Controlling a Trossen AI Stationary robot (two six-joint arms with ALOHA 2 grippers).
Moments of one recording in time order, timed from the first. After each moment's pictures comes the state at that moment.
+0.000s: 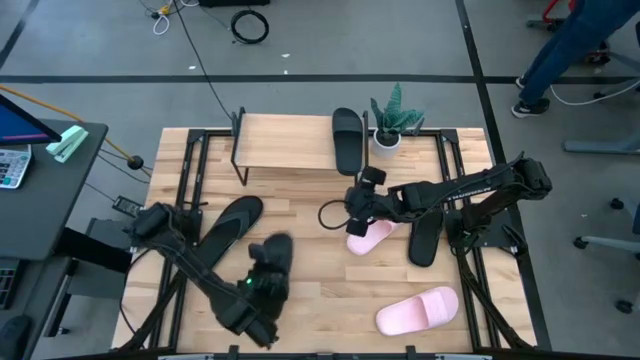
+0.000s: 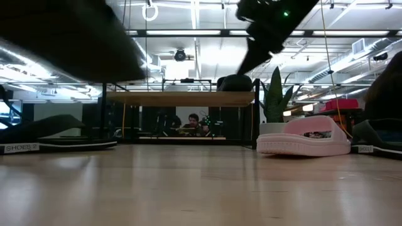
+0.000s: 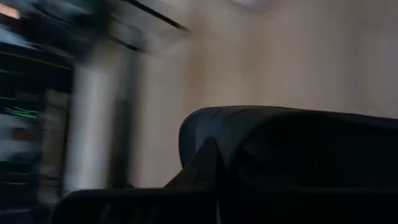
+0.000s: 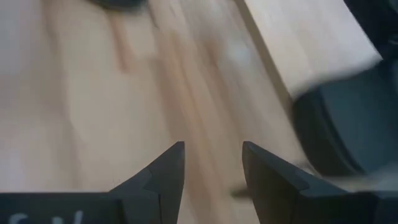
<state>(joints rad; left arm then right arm) -0.73 1.95 1.63 -1.45 -1.00 -0.70 0.11 1.49 1.07 -0.49 0.58 0.16</state>
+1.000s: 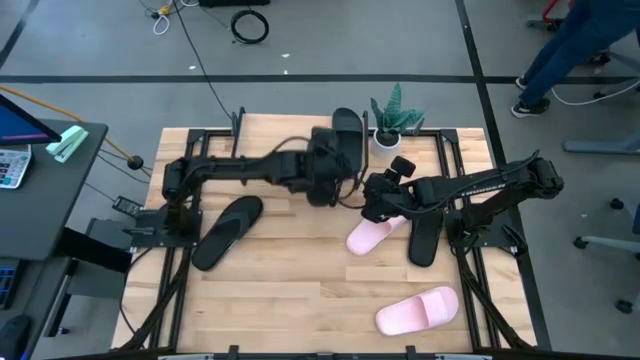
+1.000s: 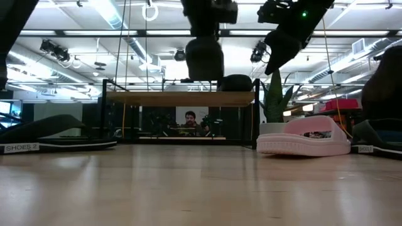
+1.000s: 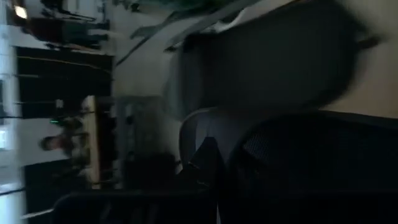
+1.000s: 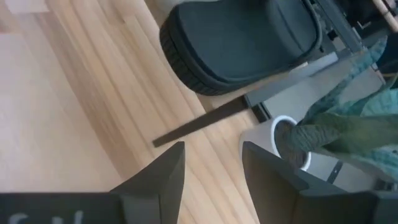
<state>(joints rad) 0.08 1.95 1.84 -0.75 -0.85 0.60 0.11 1.40 1.07 -0.81 0.81 0.38</state>
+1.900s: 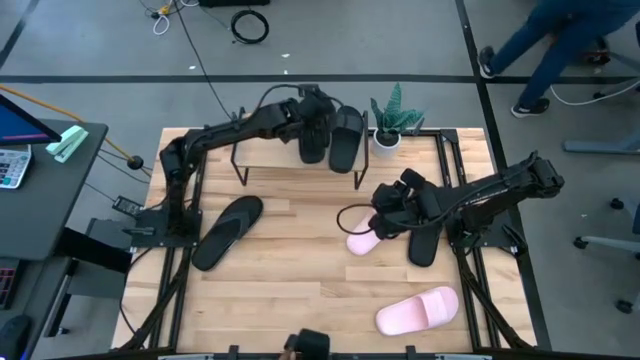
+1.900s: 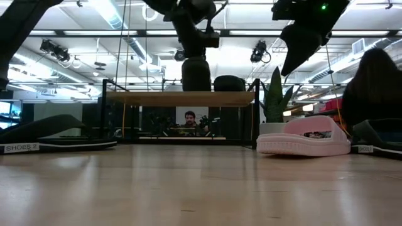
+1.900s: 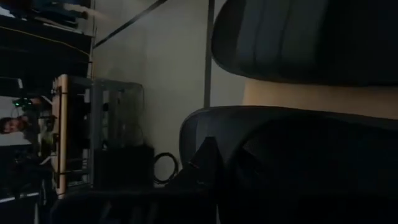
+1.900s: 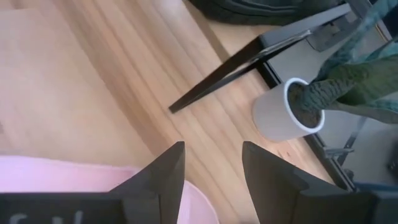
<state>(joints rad) 0.42 1.95 1.84 -0.63 -0.56 0.74 0.23 1.40 1.07 -1.00 0.80 0.66</state>
